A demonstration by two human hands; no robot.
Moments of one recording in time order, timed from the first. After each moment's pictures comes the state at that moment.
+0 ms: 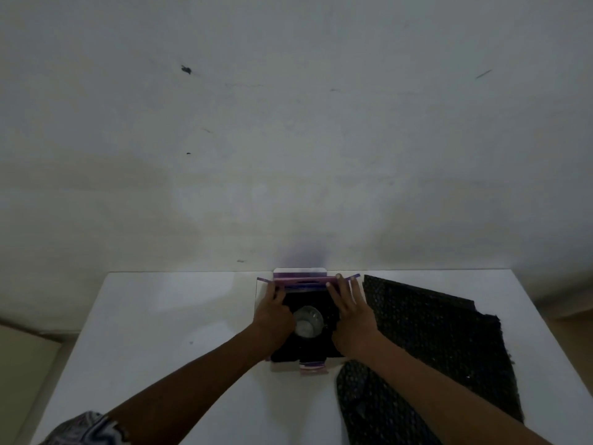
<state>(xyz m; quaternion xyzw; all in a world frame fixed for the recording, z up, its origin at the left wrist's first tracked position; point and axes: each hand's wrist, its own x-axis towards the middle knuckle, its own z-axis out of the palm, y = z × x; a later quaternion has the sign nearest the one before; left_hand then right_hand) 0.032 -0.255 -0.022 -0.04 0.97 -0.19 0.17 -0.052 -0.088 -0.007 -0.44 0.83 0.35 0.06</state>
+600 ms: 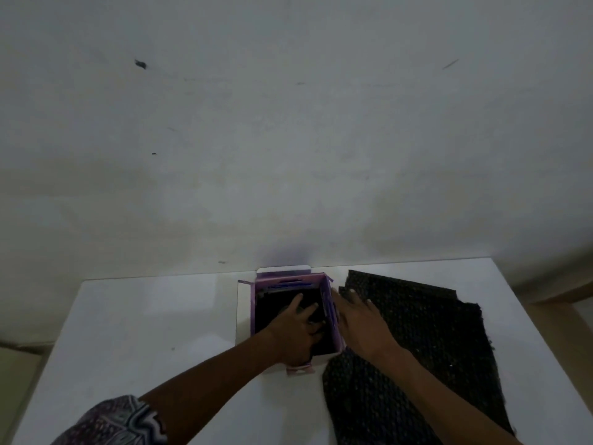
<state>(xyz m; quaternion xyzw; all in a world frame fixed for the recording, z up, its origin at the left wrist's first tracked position) 0.006 -0.212 -0.040 0.31 0.94 -0.13 0.11 -0.067 -0.032 -0.010 -0.35 0.92 -0.07 0.15</state>
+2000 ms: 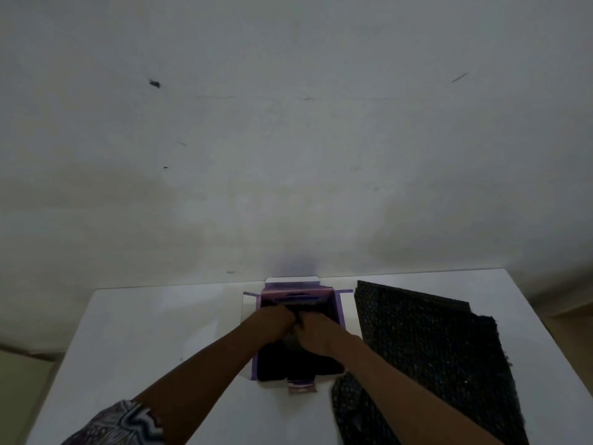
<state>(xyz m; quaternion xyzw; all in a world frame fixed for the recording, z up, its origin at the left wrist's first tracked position) -0.009 -0.254 -0.015 -0.32 0.79 0.48 0.21 -0.058 -0.130 -0.024 -0.31 0.86 -0.19 0.36</state>
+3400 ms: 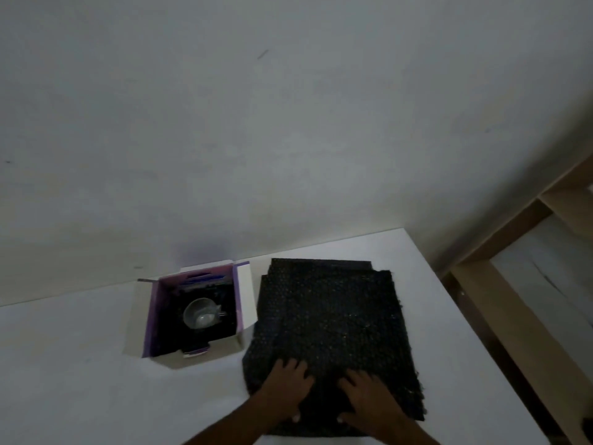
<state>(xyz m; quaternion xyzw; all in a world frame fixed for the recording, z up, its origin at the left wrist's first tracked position) 0.038 0.011 -0.062 0.22 0.92 0.01 0.34 0.011 0.230 -0.084 -0.34 0.90 0.05 0.27</state>
